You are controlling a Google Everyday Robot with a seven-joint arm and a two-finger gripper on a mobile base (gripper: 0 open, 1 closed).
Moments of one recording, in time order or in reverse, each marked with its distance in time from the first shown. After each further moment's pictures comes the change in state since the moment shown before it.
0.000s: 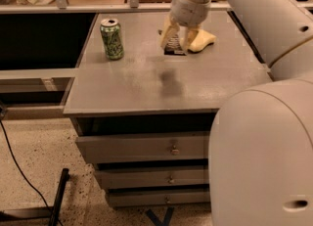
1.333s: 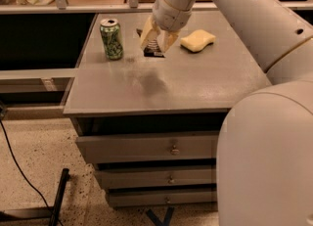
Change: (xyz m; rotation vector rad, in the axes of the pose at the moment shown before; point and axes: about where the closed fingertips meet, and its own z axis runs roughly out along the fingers) arm 0.006 -0.061 0.019 0.145 0.055 -0.121
